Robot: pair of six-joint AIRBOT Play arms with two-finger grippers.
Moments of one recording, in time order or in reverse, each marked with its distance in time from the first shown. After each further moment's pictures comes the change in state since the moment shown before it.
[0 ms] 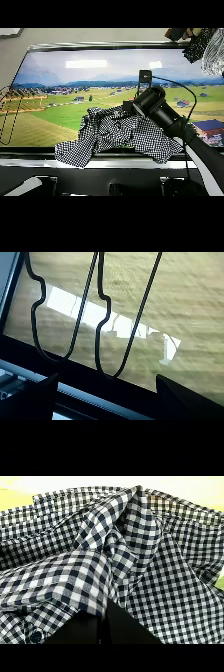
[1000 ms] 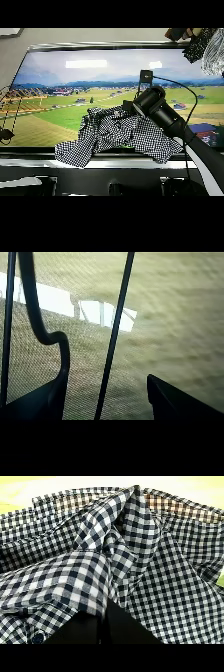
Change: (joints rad) left arm 0.024 -0.314 -0.001 -0.150 0.060 0.192; right arm 0.000 0.000 0.000 -0.003 0.001 0.027
